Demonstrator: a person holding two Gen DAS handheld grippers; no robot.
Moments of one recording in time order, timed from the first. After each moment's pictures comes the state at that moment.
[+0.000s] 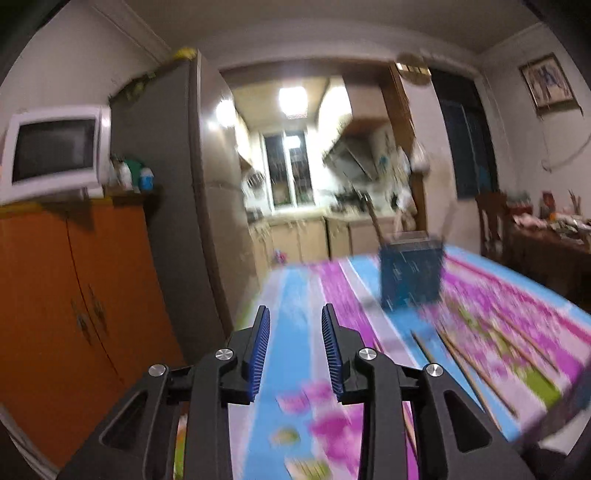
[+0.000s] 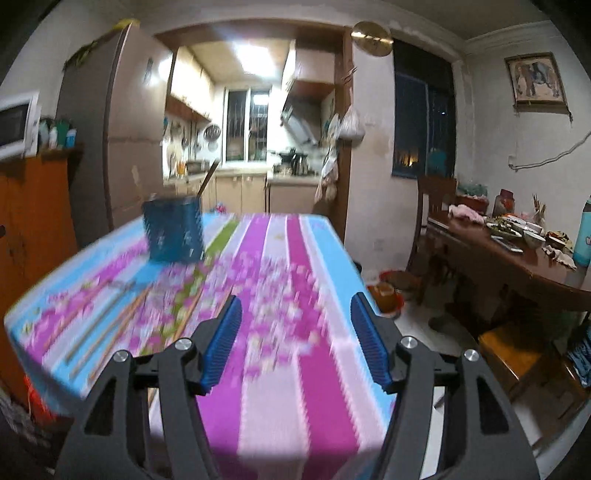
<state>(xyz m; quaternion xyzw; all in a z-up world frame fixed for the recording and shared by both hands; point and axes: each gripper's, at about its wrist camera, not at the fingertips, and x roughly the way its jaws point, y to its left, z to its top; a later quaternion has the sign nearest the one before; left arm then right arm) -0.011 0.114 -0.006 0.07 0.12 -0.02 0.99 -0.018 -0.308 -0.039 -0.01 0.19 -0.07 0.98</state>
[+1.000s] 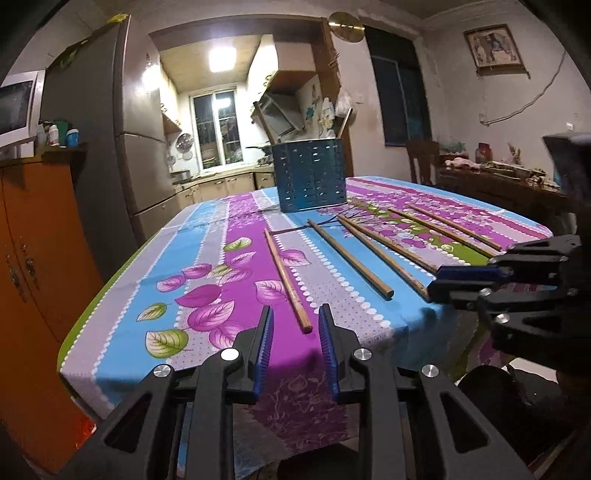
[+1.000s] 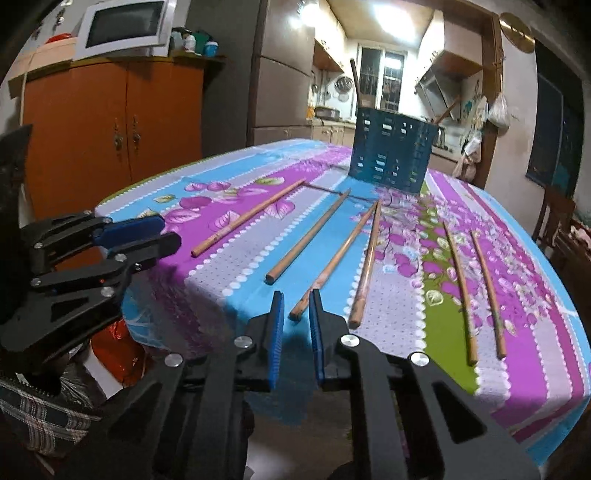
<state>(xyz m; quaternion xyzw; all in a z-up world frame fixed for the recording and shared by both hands) -0.043 0.060 -0.122 0.10 0.19 -0.15 0.97 -0.009 -0.077 -0.123 -0.09 0.28 0.15 0.95</state>
